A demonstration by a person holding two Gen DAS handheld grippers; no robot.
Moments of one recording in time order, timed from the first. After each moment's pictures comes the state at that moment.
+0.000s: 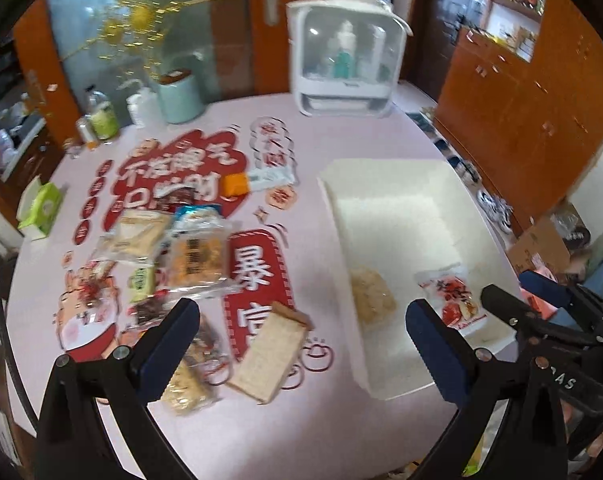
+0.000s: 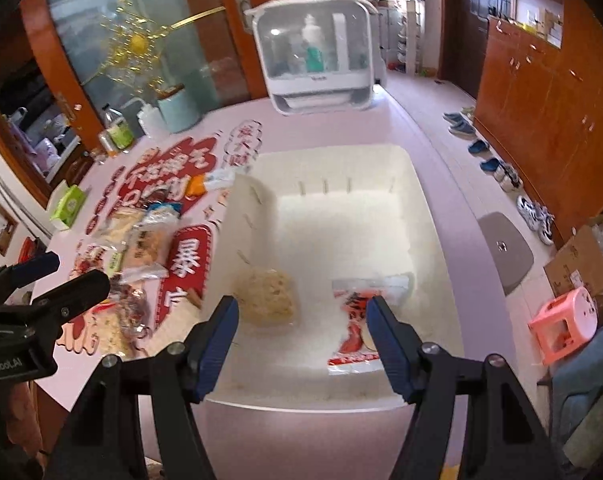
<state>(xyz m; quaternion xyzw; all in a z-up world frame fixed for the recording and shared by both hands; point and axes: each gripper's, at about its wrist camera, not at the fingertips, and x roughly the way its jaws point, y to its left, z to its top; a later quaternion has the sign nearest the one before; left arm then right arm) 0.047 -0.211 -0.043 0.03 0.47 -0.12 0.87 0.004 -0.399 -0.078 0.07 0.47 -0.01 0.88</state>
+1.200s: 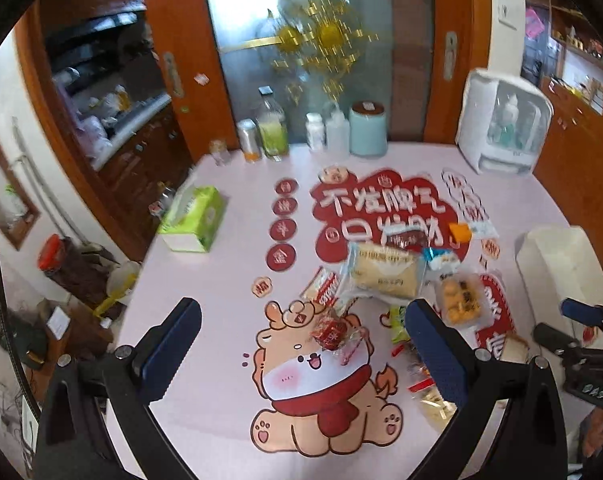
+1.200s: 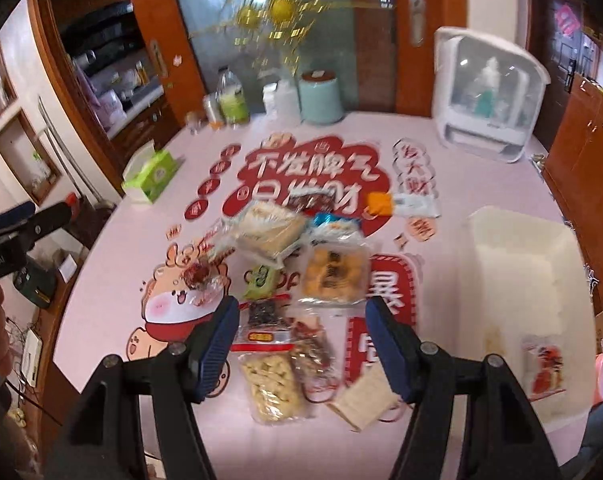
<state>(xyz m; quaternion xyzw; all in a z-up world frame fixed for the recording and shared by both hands) 0.102 0.125 -0.017 0.03 0.43 0.00 0.90 0.082 -0.119 -0.081 0.01 0.49 0.08 0.87</state>
